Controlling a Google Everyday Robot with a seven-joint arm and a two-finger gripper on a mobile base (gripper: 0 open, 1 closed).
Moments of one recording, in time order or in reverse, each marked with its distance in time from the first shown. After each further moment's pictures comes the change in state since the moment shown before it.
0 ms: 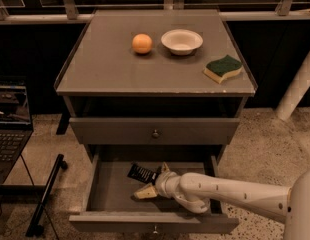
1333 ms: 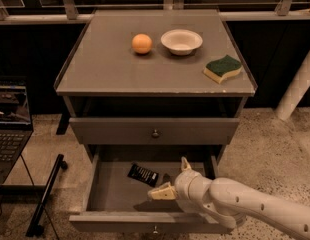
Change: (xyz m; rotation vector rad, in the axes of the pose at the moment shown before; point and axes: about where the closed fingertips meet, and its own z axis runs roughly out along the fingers) arm -0.056 0.002 -0.146 0.053 -0.093 -0.006
